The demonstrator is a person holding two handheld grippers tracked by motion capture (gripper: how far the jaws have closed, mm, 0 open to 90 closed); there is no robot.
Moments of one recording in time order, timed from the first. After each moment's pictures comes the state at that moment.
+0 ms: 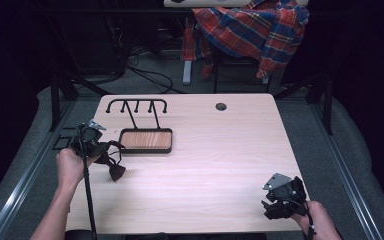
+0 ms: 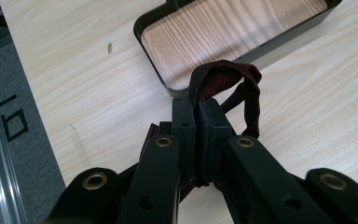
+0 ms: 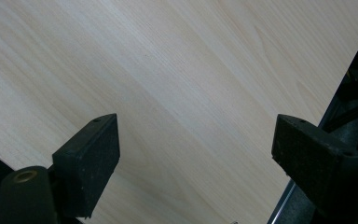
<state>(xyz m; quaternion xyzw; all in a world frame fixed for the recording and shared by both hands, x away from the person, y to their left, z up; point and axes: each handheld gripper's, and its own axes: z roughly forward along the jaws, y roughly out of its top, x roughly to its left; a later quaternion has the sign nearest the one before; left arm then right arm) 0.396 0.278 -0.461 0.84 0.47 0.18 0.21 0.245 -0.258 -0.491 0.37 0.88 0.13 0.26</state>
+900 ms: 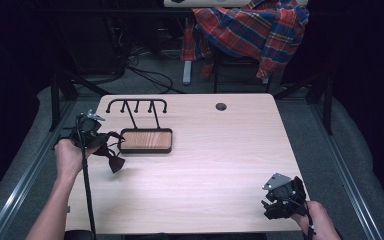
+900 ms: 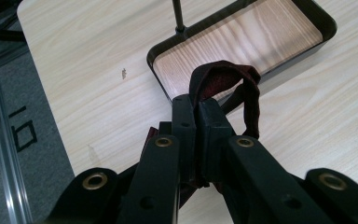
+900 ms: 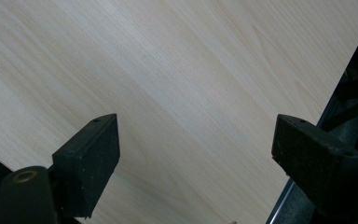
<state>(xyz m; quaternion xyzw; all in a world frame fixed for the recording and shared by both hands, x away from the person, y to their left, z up) 0.408 0.277 -0.437 0.84 0.46 0.20 0.22 0.245 -0.257 -0.491 0.37 0.88 0.13 0.26</state>
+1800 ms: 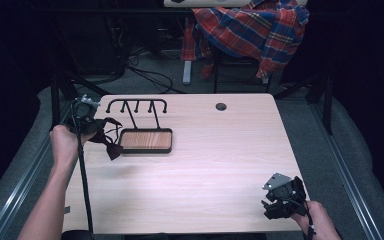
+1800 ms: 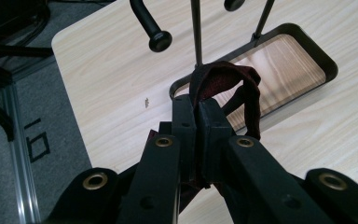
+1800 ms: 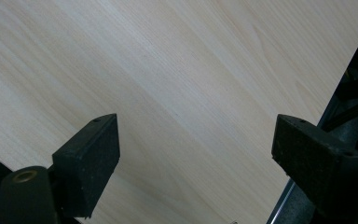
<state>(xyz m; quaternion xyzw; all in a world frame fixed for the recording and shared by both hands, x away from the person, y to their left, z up) 0.427 0.280 -0.403 0.83 0.46 0.22 0.24 0.245 -0.258 -0.491 0.37 0.88 0.13 0.26</state>
